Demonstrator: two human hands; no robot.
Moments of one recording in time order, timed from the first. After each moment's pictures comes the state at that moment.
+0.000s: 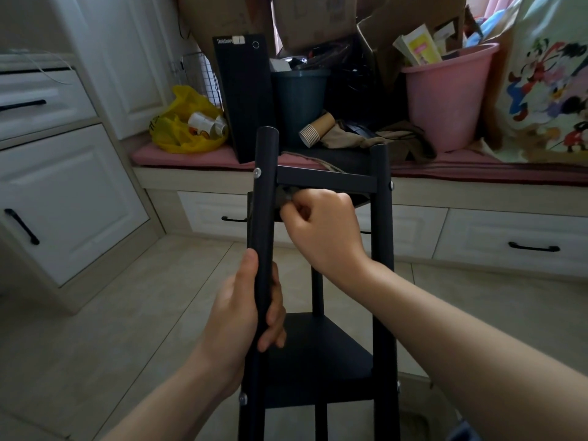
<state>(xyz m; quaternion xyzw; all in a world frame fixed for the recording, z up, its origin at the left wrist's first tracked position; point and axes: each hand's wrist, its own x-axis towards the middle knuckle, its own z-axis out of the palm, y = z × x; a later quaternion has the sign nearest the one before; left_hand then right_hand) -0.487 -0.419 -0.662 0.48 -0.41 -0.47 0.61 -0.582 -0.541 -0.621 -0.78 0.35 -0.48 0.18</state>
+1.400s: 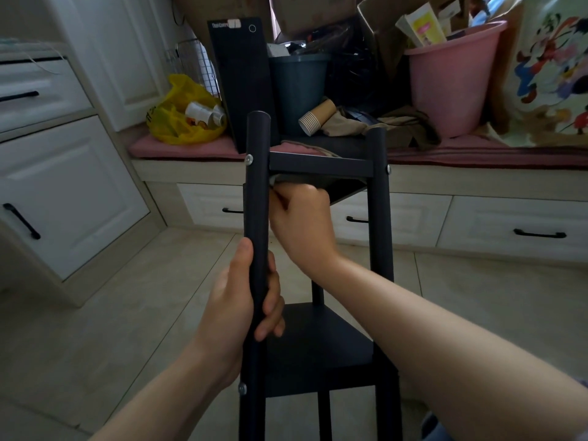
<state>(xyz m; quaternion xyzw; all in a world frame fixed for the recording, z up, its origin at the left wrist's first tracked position) -0.483 -0.421 -0.663 0.48 -0.40 -0.48 0.62 -0.548 -0.546 -0.640 -0.75 0.32 -0.53 0.24</state>
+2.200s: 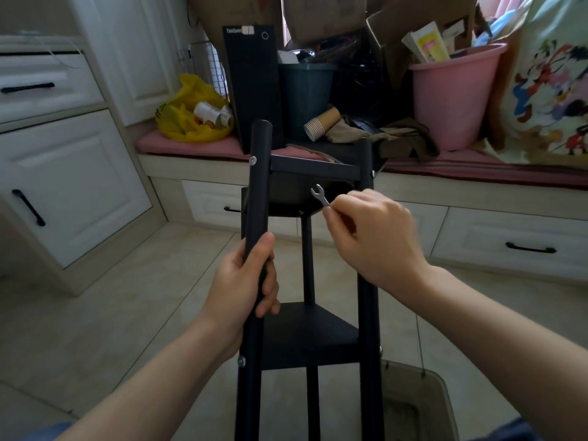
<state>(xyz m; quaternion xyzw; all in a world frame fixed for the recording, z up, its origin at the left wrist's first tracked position) -0.474 -0.427 -0.667 0.49 -0.39 -0.45 0.63 -0.643 -0.525 -0.627 -0.84 0.33 -0.43 -0.01</state>
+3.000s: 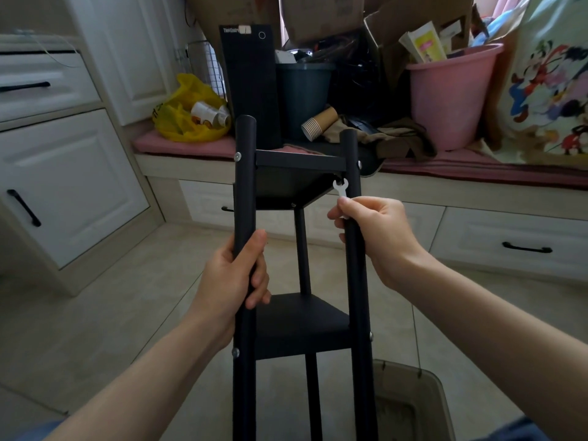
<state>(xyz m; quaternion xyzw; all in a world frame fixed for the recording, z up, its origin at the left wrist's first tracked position) -0.467 -0.439 -0.670 0.49 -0.40 -0.42 0.65 -0.646 -0.537 -0.627 -0.60 0.41 -0.46 0.51</state>
